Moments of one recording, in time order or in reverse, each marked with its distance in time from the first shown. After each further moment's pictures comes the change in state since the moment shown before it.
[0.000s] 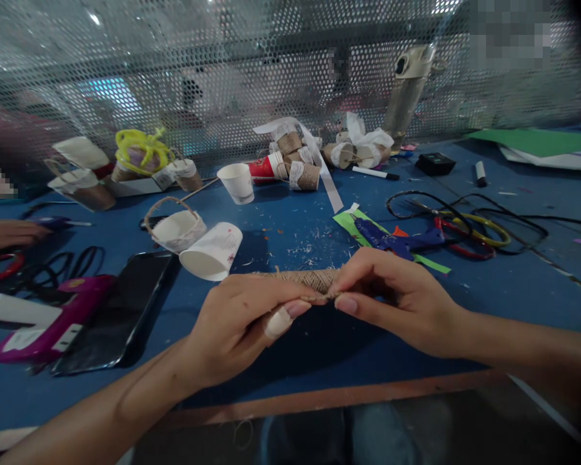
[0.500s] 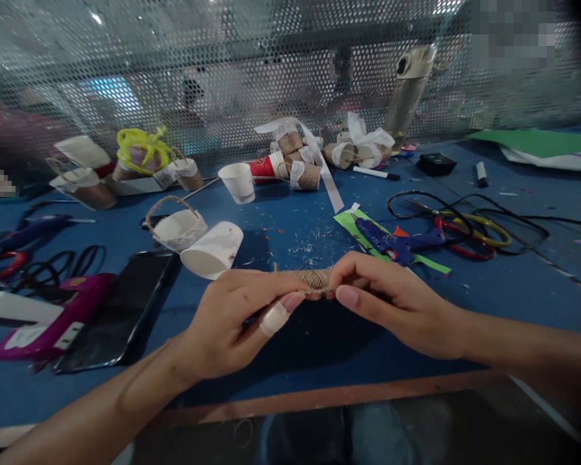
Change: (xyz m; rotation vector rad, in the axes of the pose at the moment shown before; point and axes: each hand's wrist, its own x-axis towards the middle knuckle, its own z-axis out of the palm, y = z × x) left_hand 0.003 -0.001 -0.006 0.069 -0.025 0.037; right_hand 0.004 -0.004 -0.001 0.044 -0.147 0.118
